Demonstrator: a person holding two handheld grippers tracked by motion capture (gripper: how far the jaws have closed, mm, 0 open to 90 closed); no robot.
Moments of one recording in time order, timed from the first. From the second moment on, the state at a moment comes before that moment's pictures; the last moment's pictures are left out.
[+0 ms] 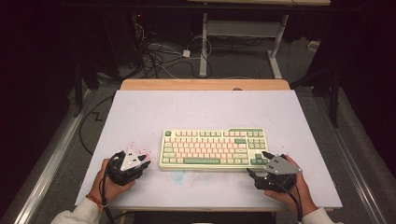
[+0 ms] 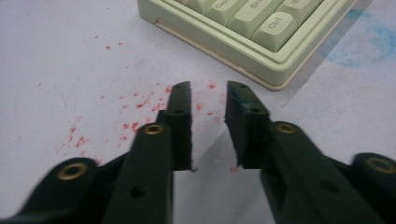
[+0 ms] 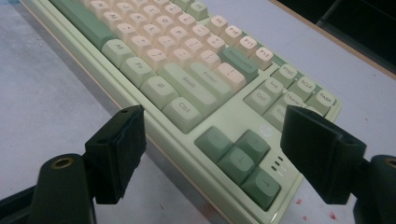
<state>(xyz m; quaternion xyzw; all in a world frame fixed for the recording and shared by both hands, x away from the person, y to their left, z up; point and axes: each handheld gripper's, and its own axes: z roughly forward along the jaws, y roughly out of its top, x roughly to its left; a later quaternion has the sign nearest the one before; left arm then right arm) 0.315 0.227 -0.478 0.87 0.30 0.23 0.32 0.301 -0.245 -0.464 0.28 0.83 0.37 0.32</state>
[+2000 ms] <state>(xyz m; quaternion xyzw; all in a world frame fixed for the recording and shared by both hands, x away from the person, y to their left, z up) 0.382 0.120 -0.454 0.91 0.22 0.16 0.30 0.303 -0.242 -0.468 0.28 0.84 0.35 0.31</state>
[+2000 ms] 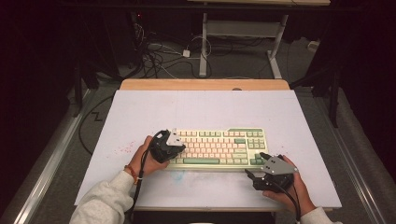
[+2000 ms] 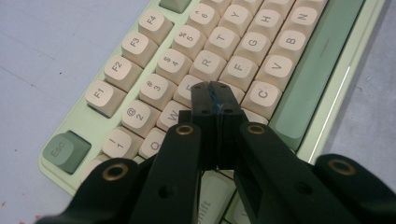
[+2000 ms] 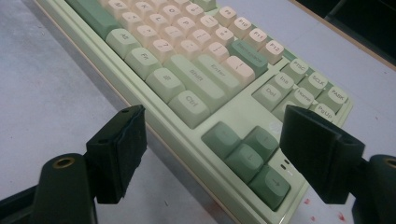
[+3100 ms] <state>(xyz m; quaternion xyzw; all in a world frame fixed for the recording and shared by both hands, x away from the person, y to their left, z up) 0.379 0.128 -0.448 0.90 0.22 0.21 0.31 0.303 -0.242 -0.468 0.27 0.84 0.35 0.31</state>
